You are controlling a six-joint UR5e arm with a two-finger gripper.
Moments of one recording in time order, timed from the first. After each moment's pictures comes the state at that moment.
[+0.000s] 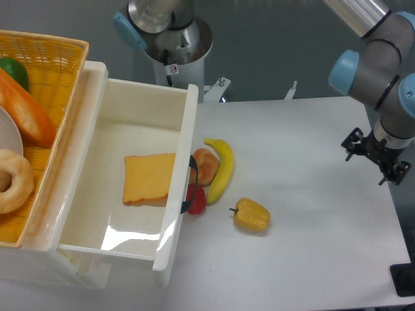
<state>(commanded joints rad) 2.91 -2.18 -1.33 -1.19 1.58 1.67</state>
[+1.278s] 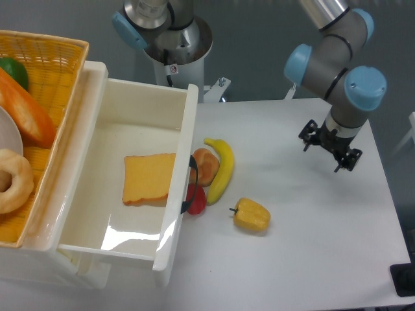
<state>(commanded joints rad) 2.82 -2.02 -1.66 -1.03 1.50 1.40</state>
